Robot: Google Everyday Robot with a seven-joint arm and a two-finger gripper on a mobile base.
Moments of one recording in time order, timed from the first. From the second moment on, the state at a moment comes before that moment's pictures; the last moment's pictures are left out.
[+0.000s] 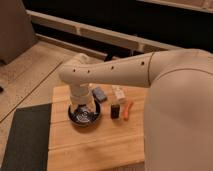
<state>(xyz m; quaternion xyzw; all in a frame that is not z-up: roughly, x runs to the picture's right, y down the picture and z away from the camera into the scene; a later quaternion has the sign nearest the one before) -0.107 0.103 0.703 -0.26 0.23 0.64 0.68</state>
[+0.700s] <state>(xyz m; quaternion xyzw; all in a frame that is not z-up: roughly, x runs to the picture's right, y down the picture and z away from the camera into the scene) -0.079 0.100 0.720 -0.24 0.26 0.61 0.70</state>
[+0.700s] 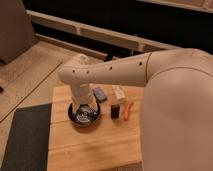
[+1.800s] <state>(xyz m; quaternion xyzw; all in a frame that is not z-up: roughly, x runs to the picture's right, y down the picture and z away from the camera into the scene) 0.018 0.134 0.805 -0.25 0.37 0.68 0.59</state>
